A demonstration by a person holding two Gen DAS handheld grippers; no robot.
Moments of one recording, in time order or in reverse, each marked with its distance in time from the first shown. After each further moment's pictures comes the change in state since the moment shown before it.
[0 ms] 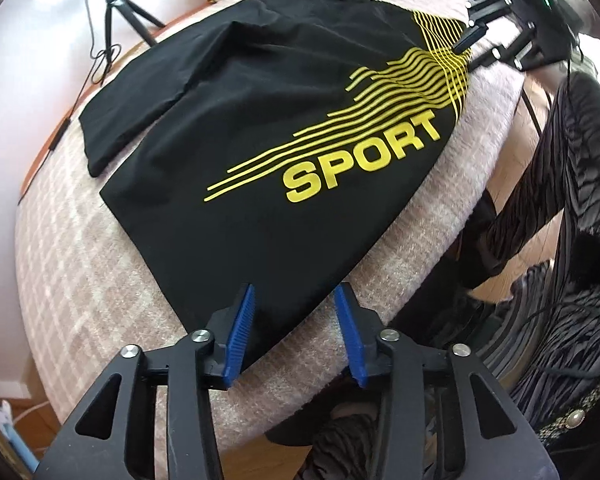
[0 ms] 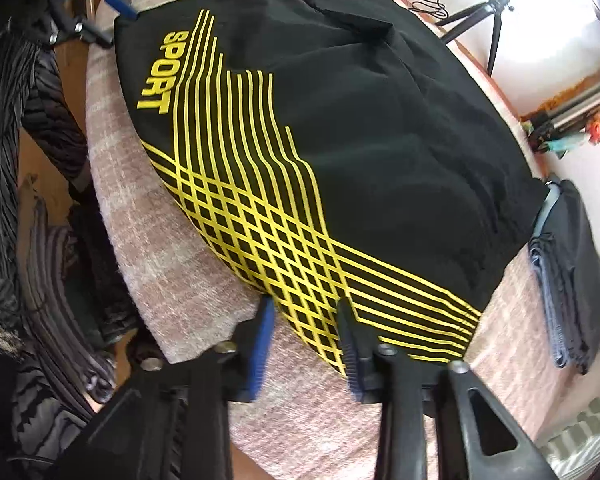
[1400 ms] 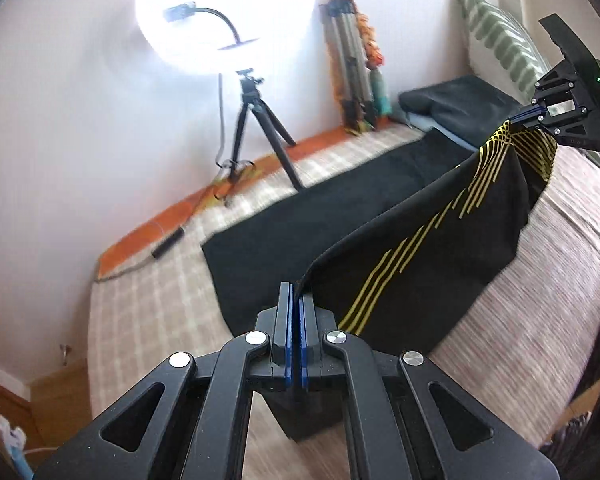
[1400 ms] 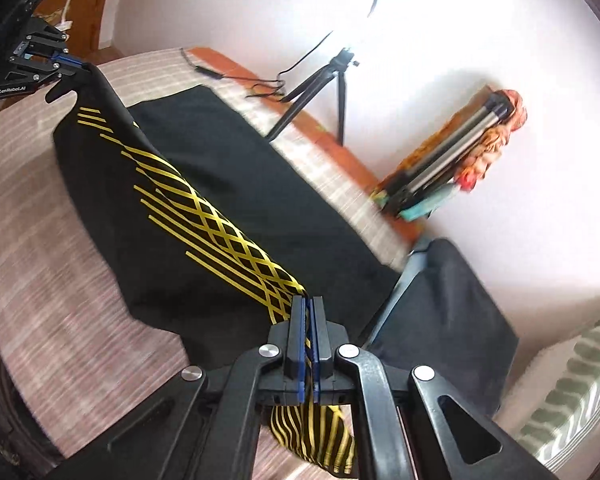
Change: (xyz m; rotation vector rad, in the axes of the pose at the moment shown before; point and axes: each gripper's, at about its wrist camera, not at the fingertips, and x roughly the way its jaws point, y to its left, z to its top) left arm -0.034 0.148 0.114 -0.221 -0.389 0.228; right arm -0.058 -0.138 0.114 0.188 -0.216 -0.332
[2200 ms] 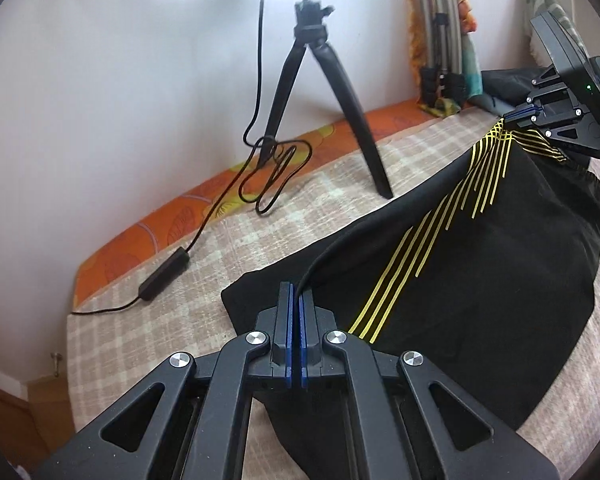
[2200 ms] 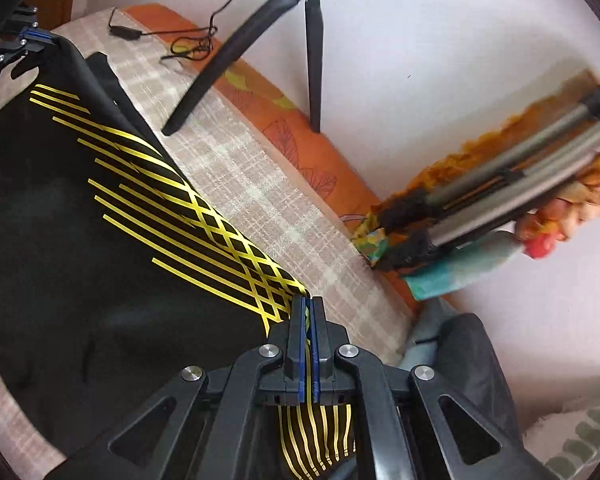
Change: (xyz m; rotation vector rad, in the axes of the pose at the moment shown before) left arm 0.156 0.074 0.044 -0.044 0.134 0.004; right arm 0.197 -0.053 0.096 -0.049 0.131 -0.011
